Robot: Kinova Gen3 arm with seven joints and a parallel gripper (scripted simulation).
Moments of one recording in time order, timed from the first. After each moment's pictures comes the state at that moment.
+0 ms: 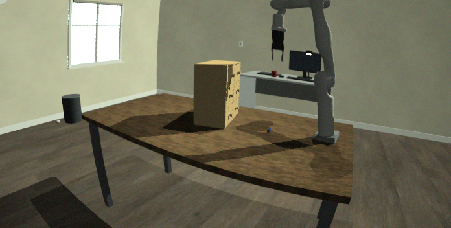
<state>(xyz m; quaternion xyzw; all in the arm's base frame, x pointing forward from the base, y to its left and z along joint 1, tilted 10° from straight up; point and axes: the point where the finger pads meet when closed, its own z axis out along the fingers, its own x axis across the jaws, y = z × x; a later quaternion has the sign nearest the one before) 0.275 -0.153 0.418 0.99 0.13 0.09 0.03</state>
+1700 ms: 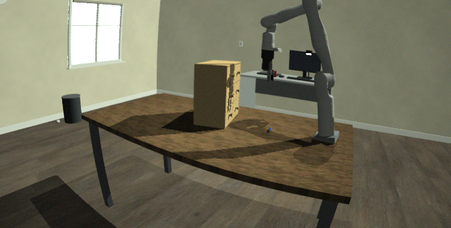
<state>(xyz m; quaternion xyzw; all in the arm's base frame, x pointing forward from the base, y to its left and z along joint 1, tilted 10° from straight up) 0.332 -0.152 0.303 0.73 0.68 0.05 0.08</state>
